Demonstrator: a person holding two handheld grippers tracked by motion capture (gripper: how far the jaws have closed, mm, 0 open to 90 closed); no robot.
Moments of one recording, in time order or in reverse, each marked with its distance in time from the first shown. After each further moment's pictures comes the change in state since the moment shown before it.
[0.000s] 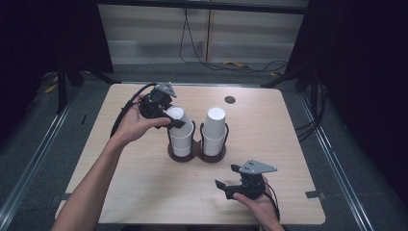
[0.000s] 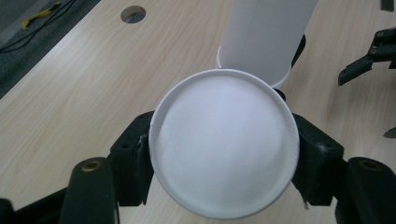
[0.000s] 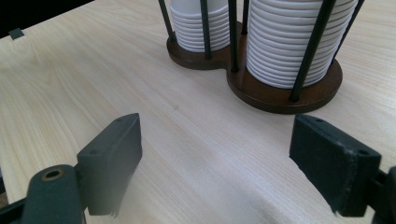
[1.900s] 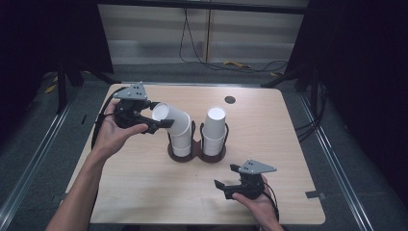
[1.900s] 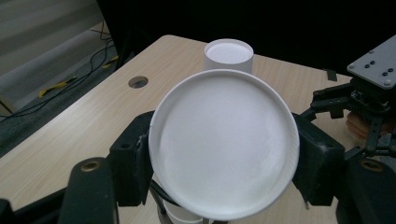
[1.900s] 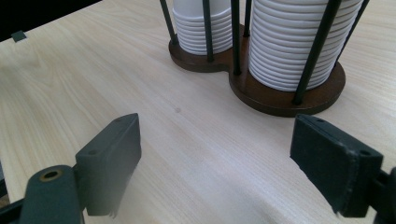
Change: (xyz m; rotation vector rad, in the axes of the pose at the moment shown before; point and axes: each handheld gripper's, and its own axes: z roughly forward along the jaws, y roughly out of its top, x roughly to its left) left arm -0.023 -0.039 -0.054 -0.358 -0.002 -0.012; right arm 0.002 0.001 0.001 -0.007 0.005 -0.002
